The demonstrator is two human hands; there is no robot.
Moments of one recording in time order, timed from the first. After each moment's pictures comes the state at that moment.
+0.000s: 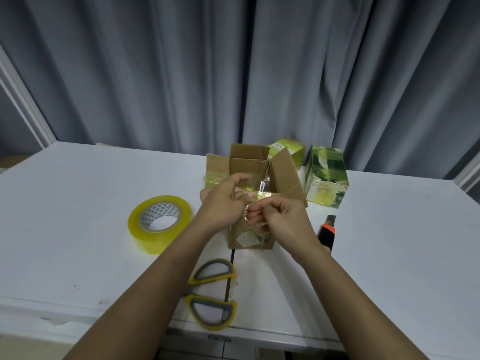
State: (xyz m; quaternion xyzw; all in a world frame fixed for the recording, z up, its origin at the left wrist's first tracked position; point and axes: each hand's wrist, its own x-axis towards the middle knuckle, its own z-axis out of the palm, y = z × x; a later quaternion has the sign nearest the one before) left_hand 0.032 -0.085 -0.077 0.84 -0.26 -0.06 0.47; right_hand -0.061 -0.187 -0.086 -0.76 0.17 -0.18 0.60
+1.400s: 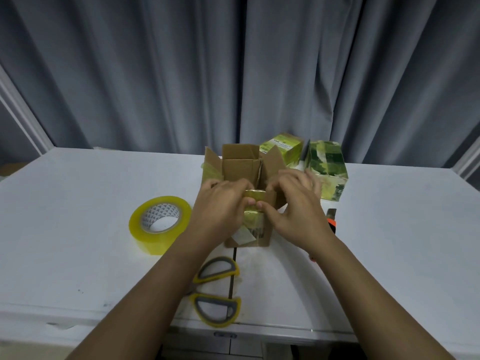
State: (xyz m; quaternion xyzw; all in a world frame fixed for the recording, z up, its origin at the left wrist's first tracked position) left_hand 0.014 -0.069 -0.071 0.84 -0.45 0.18 0.26; right_hand -0.066 -0.213 -0.088 -0.92 0.04 -0.35 0.19
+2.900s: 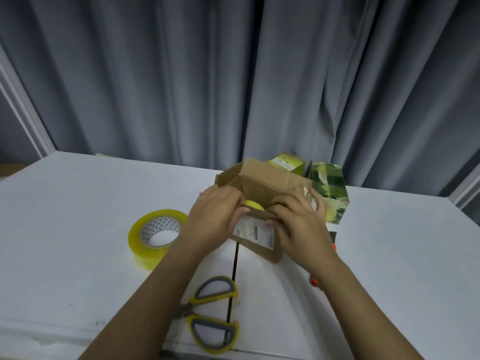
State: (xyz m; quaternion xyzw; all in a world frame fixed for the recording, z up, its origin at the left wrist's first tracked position) left_hand 0.050 -0.061 -0.078 0.83 -0.46 0.18 0.25; right_hand -0.063 -0.220 -0.082 -0.95 0.01 -0.29 0.08
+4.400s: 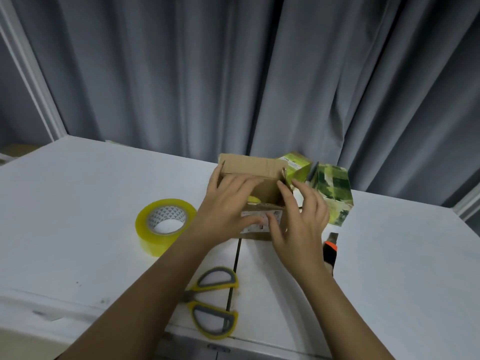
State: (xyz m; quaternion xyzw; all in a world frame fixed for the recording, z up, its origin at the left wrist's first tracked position) left_hand 0.047 -0.062 -0.082 0.82 -0.48 0.24 0.22; right_hand -0.058 -0.196 -0.103 -0.89 0.09 -0.43 0.11
